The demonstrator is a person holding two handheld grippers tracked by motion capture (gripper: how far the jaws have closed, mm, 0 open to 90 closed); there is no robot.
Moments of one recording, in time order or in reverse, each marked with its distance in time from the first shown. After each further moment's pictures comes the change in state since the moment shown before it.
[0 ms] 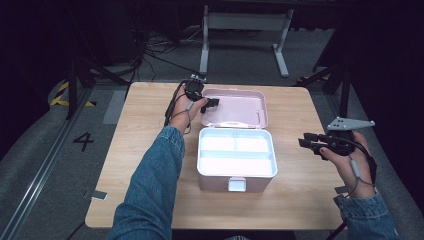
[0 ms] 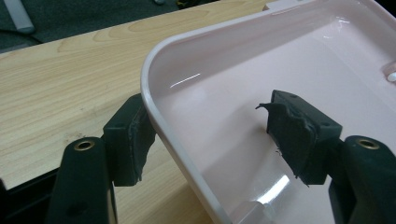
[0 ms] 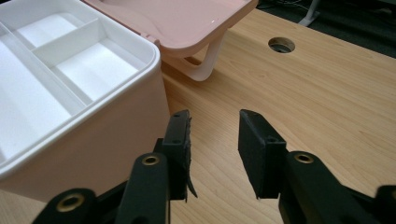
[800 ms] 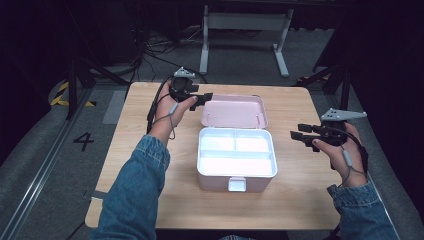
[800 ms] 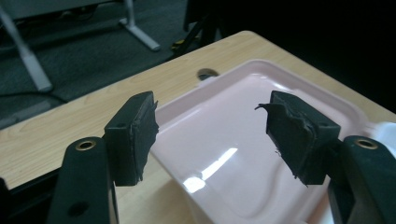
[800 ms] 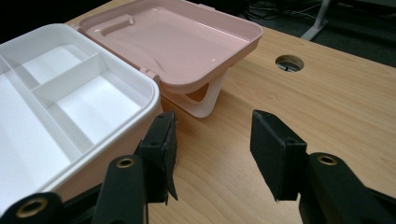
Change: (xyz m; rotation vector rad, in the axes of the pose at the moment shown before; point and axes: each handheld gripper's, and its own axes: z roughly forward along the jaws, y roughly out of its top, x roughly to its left) left arm -0.039 0.000 -0.102 -0.166 -0.033 0.169; right arm -0.007 0.019 0.021 -0.042 0.037 0.038
